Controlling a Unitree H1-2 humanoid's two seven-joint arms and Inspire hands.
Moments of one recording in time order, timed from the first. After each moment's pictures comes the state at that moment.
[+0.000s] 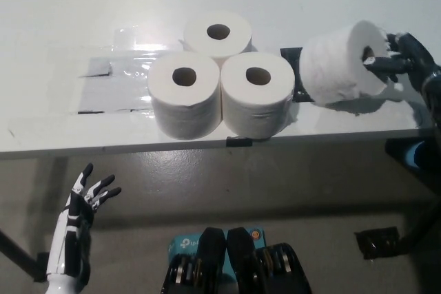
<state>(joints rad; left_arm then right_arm) 0.09 0.07 0.07 -0.18 -0.04 -0.08 -0.04 -1.06 -0.33 -0.16 1.36 -0.23 -0.11 0.10</state>
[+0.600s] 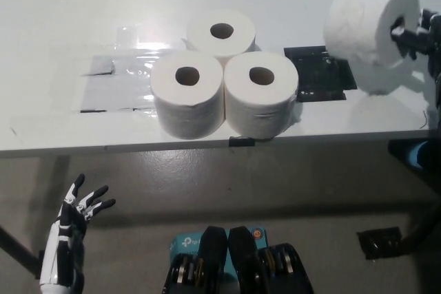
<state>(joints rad) 0.11 0.07 0.08 -0.18 -0.05 -0.09 -0.04 -1.07 -0.33 -0.23 1.22 -0.10 -0.15 -0.01</state>
